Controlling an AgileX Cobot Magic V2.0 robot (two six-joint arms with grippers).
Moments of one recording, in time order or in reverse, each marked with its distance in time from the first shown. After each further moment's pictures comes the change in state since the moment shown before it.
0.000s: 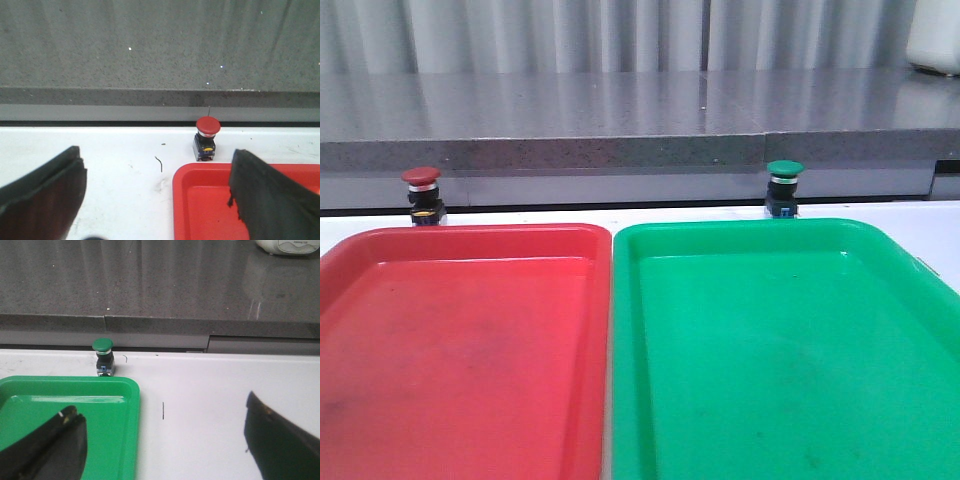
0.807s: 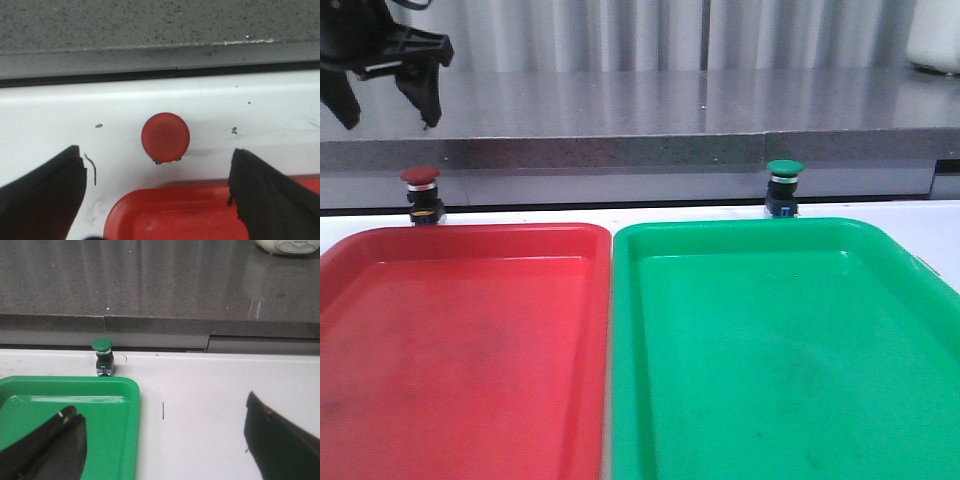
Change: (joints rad) left arm -0.138 1.036 -1.060 -0.057 0.663 0.000; right arm 0.000 0.000 0.000 0.000 0.000 0.000
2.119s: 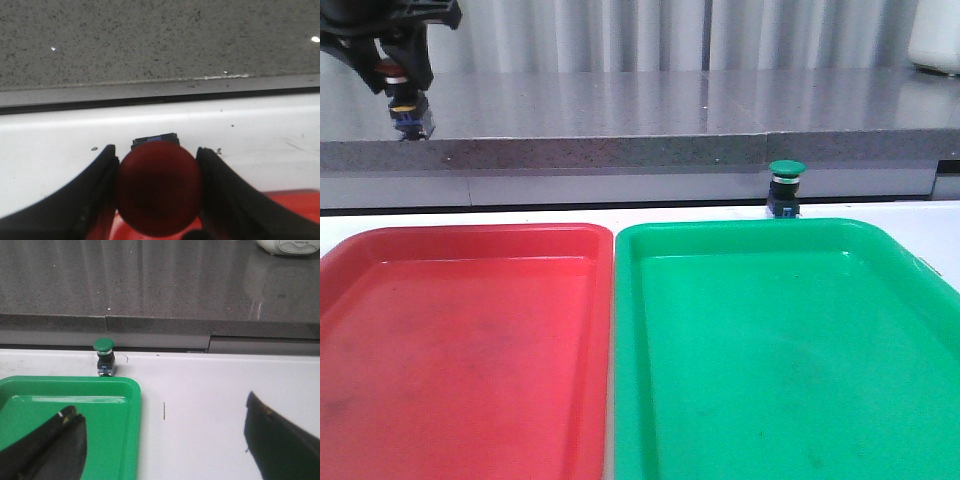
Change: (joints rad) left arm -0.032 -0.089 0.014 0.000 -0.024 0.000; right arm 0.000 0.000 0.000 0.000 0.000 0.000
